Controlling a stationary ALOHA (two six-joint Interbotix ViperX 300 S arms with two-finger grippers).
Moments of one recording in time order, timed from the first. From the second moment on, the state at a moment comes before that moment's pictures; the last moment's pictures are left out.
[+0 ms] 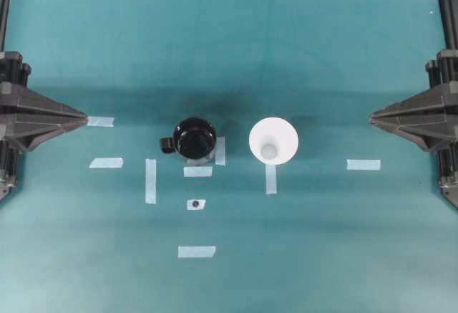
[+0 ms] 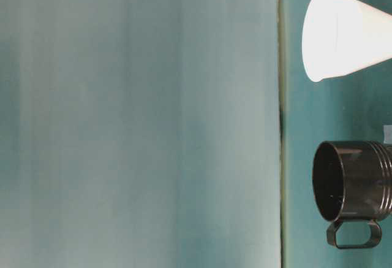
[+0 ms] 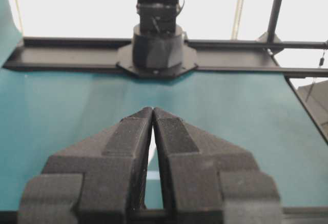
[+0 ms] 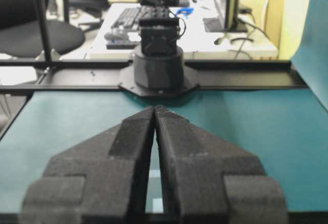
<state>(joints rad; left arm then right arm) 0.00 -0.96 1.17 0.00 -0.29 0.00 0.00 -0.97 1.17 0.00 -0.29 0.01</state>
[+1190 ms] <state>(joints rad) 0.07 -0.45 0.91 0.02 0.05 -0.01 -0.15 -0.75 1.04 0.10 0.25 0.14</state>
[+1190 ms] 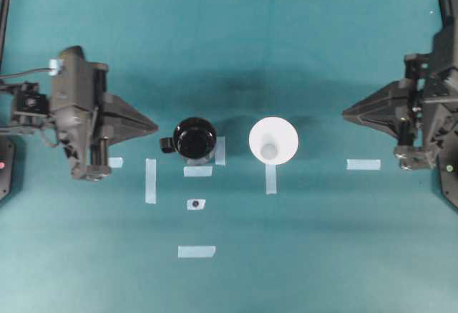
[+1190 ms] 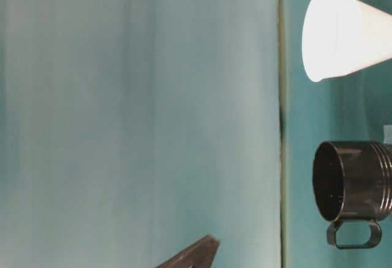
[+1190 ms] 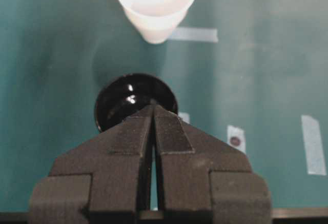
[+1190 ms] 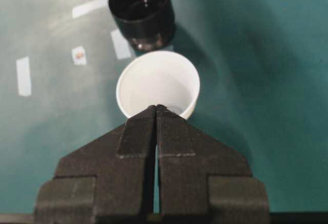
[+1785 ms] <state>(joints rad) 0.08 -0.24 0.70 0.02 0.34 0.00 -0.15 -0.46 0.81 0.06 0.41 0.14</state>
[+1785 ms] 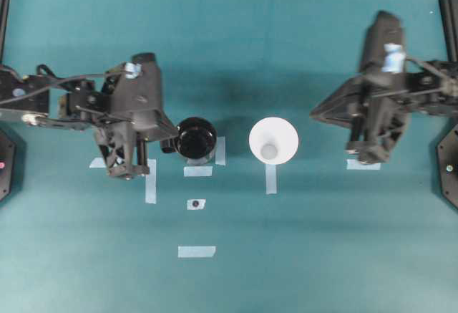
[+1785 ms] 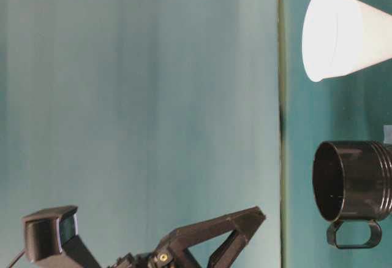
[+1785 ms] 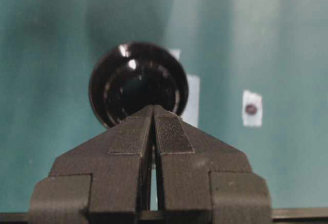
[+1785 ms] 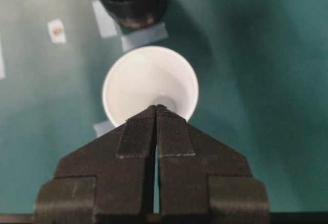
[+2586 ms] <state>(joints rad) 0.13 -0.03 0.51 0.02 0.54 0.00 -0.15 -0.11 0.59 0.02 0.58 0.14</state>
